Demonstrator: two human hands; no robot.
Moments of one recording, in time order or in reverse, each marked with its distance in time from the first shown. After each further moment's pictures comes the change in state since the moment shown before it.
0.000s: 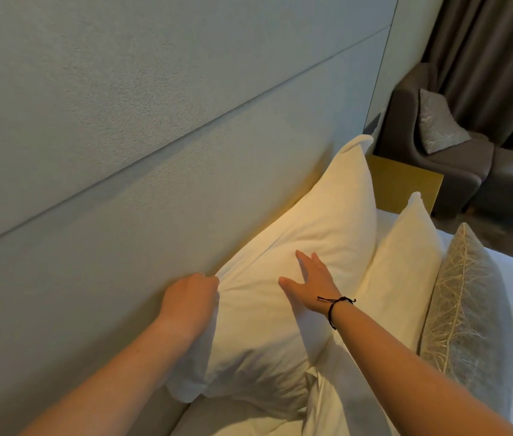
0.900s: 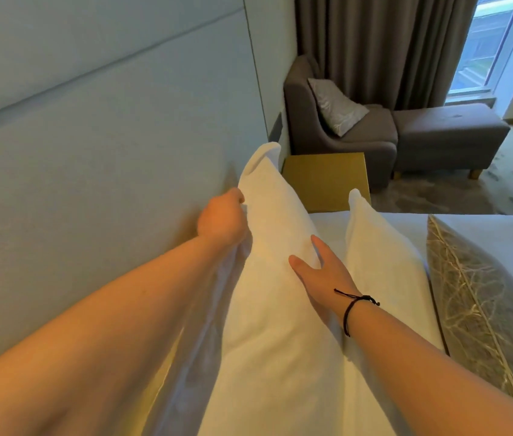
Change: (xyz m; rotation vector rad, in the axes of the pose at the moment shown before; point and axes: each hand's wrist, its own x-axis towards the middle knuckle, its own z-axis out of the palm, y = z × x) left_hand 0.394 0.229 -0.027 -0.347 0.251 0.280; right_hand 0.160 0.106 -0.114 0.565 0.482 0.233
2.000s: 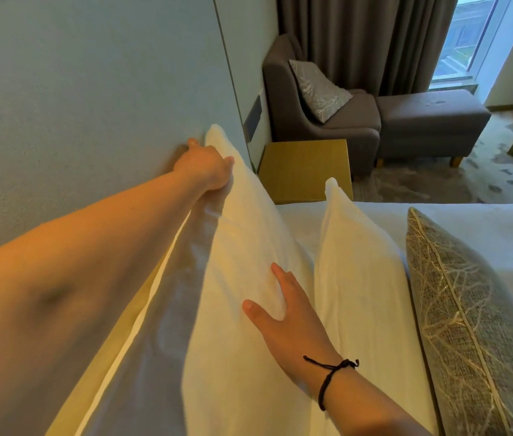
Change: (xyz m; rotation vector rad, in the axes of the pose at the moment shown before) left_hand 0.116 0.039 0.029 0.353 -0.164 -0.080; right_hand -0.044 0.037 0.008 -0.025 -0.135 -0.023
